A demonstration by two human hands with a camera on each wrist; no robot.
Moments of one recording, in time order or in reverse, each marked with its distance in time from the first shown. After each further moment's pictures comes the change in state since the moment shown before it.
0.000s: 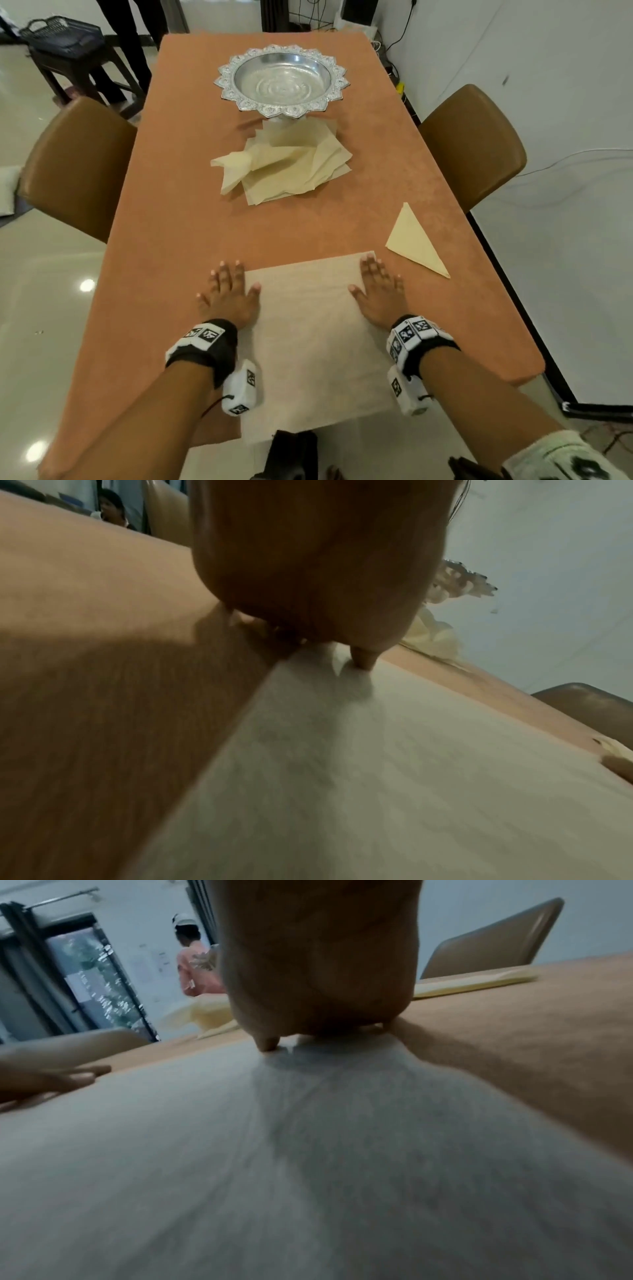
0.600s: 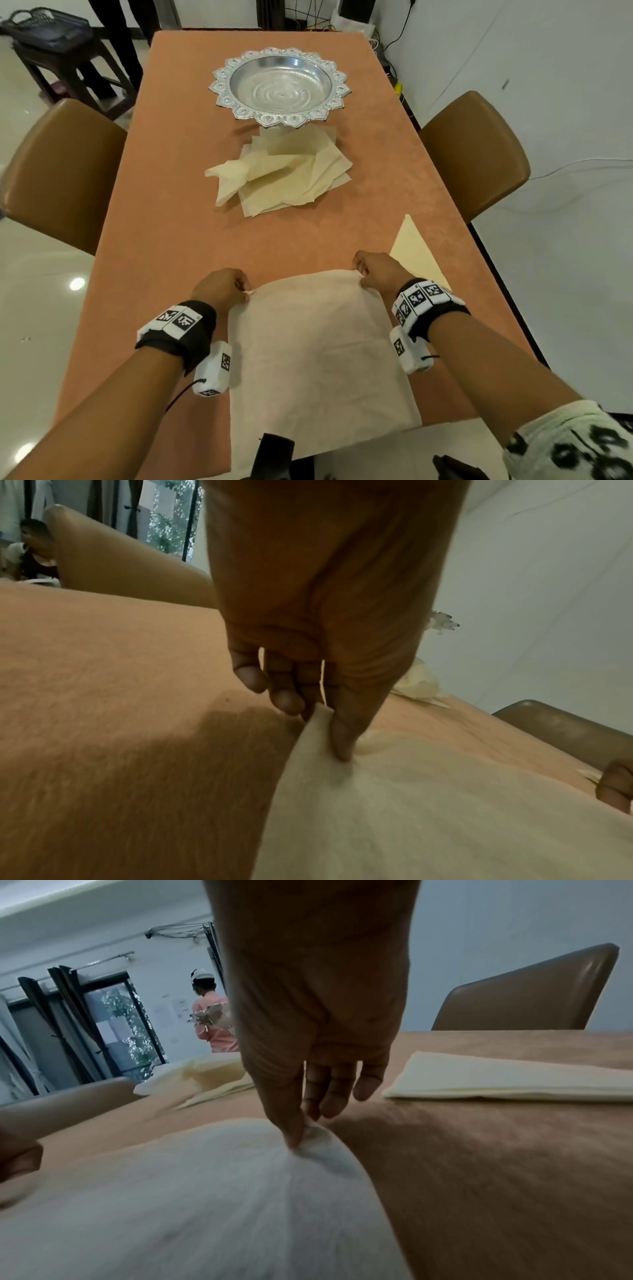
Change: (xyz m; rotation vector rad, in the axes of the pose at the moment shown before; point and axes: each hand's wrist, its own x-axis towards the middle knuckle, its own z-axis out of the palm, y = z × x) left_hand 0.042 0.005 -0.059 -0.091 -0.074 0.181; right_hand 0.065 -0.002 -0.075 0.140 -0.153 -0.128
